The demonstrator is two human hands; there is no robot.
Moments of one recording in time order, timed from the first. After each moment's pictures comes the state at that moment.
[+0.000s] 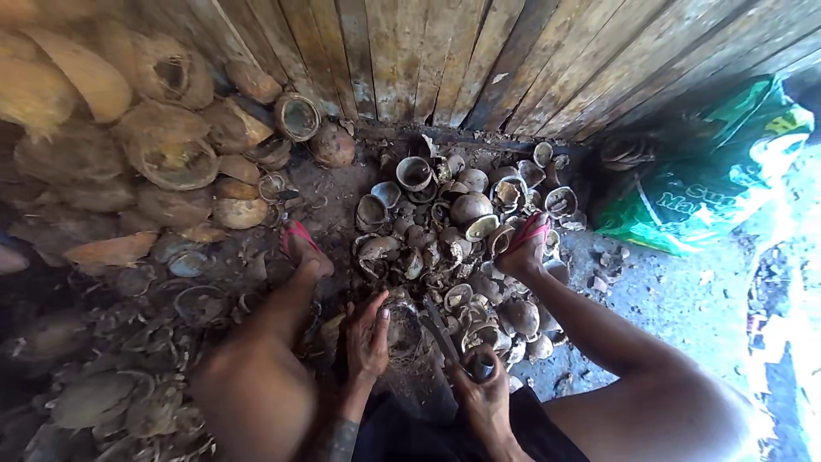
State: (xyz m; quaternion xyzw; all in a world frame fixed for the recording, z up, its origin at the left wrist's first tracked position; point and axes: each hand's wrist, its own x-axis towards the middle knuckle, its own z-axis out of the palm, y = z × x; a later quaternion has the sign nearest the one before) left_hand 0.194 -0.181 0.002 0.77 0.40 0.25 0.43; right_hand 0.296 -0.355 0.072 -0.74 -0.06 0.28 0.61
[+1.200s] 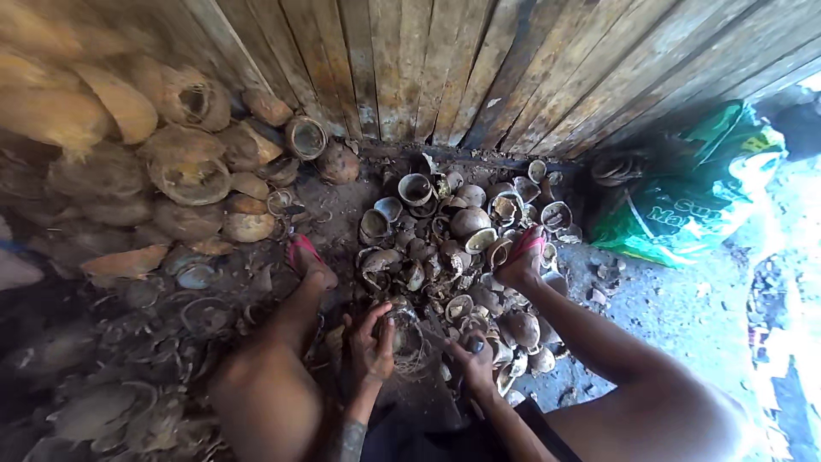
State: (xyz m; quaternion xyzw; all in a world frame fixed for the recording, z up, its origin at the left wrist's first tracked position) left_hand 0.201 -0.181 0.003 0.73 0.42 0.31 0.44; right_hand 0.330 -0.341 -0.019 -0.72 0.00 0.31 0.63
